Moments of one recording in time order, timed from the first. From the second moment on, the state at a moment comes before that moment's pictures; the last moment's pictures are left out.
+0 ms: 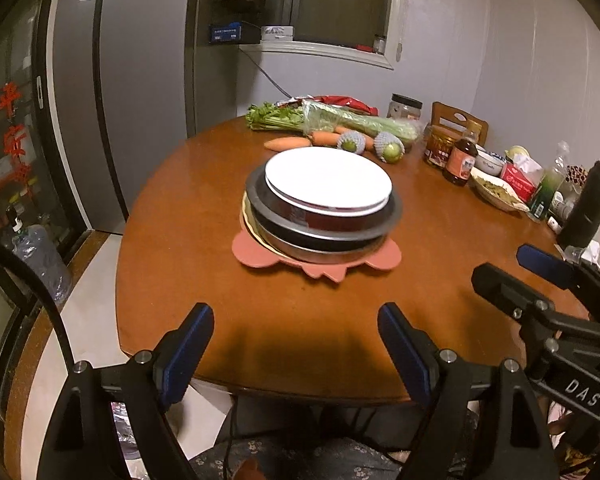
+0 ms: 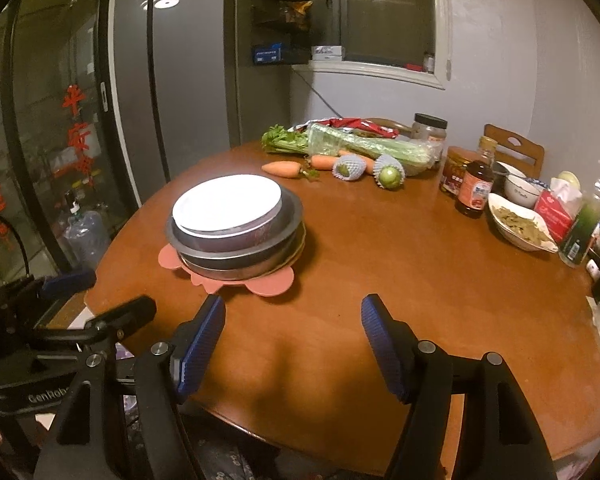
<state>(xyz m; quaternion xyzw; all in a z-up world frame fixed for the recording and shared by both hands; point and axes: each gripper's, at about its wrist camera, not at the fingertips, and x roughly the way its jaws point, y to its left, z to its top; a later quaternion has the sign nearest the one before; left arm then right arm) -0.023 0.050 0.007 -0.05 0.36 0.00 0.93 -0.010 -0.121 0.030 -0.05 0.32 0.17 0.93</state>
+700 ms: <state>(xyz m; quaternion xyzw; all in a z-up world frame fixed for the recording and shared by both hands) -0.015 0.043 -0.001 -0.04 0.37 0.00 0.93 -0.017 -0.134 0.016 -0.03 0.33 0.16 0.93</state>
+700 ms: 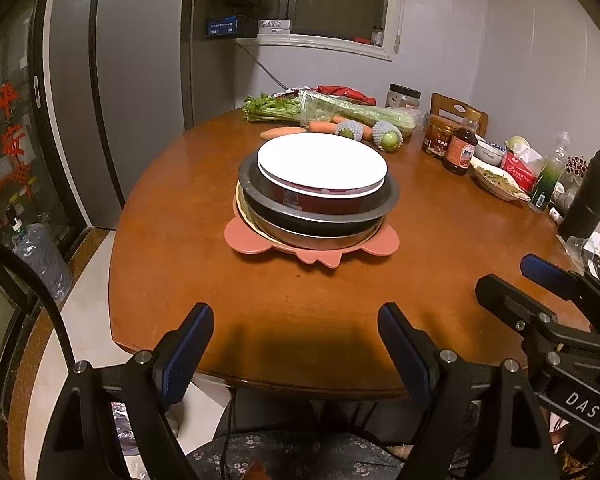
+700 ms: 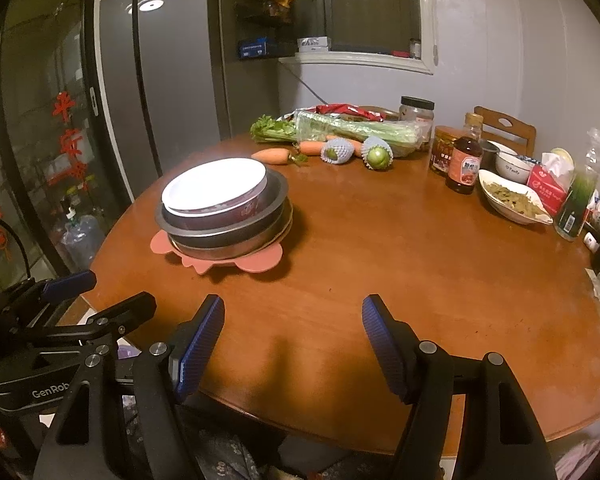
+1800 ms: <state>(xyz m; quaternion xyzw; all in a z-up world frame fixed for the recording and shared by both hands) -0.011 0.047 -0.003 -0.04 0.38 0.01 0.93 -0.014 -0.130 0.008 -0.03 0.34 0.16 0.92</state>
